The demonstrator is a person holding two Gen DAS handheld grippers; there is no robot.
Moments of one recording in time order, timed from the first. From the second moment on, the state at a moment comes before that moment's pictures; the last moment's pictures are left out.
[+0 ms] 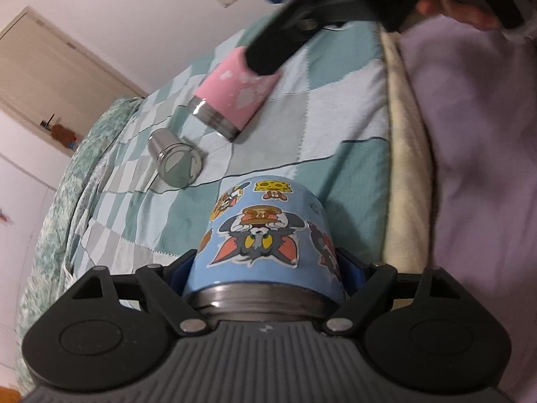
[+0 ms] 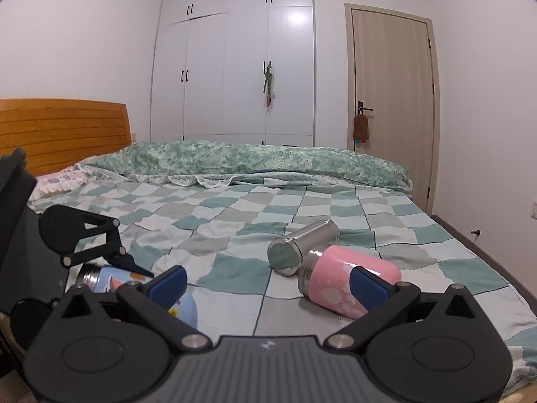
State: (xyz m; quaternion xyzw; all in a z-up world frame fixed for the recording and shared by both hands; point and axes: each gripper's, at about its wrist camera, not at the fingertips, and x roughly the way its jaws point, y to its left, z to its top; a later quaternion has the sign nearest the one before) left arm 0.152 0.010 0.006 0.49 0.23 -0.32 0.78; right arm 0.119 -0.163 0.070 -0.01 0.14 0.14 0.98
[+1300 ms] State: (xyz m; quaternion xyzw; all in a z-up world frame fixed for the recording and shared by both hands) left arm 0.048 0.094 0.030 0.07 0.22 0.05 0.97; right arm 0.140 -0.073 0.079 -0.31 0.21 0.39 0.84
